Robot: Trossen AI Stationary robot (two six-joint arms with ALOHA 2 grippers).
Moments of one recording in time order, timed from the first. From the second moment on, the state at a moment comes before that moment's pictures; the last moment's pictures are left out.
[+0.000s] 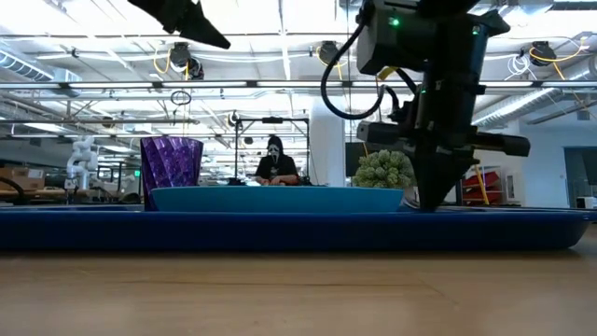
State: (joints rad) left arm 0.12 1.01 0.91 -0.29 -0.37 0.38; right arm 0.16 1.74 1.04 -0.81 0.29 1.67
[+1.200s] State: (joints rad) left arm 0.12 1.01 0.91 -0.37 -0.33 0.38; right arm 0.16 1.74 1.04 -0.86 0.32 1.63
